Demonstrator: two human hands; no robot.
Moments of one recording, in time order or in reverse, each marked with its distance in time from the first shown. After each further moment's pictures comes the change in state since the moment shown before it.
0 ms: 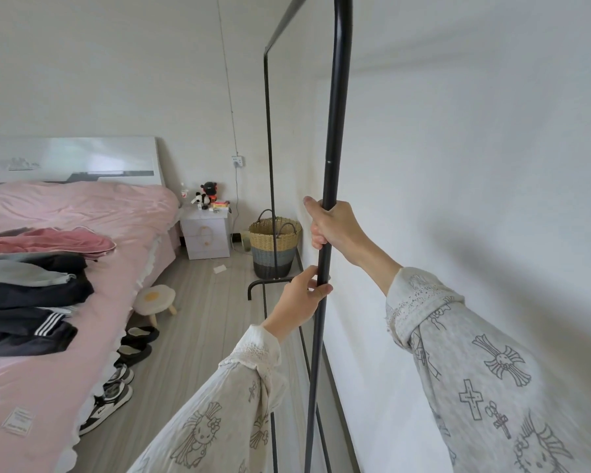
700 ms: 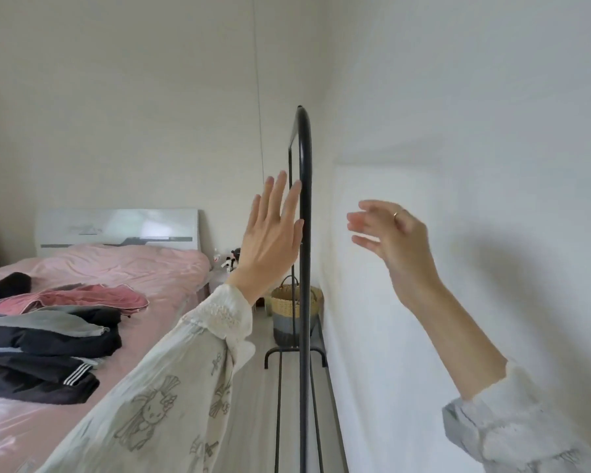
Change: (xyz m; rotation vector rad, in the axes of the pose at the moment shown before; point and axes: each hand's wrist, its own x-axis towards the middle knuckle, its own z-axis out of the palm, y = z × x) left_hand -0.019 0.186 -0.088 0.829 0.744 0.610; right_hand -0.097 -0.106 -0.112 0.407 0.184 -0.404
